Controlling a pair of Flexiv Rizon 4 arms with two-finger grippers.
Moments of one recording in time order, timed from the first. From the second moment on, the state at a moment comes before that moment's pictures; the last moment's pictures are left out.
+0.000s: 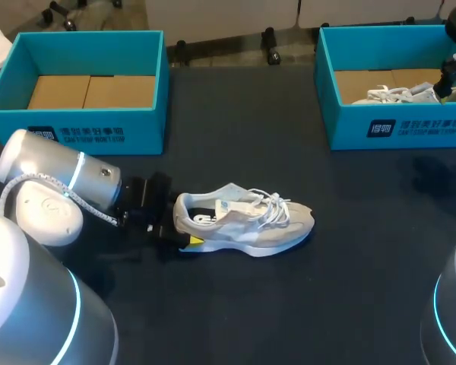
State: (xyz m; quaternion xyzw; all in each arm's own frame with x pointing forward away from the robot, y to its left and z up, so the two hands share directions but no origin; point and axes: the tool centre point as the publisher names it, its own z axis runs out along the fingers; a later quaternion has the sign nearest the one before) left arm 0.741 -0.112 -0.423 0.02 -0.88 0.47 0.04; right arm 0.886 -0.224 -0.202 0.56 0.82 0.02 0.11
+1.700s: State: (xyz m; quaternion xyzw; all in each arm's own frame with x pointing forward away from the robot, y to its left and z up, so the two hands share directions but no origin) left arm 0.741 -0.112 -0.423 0.02 -0.88 0.47 0.04; right arm 0.817 -0.039 -0.180 0.65 0.76 0.01 0.09
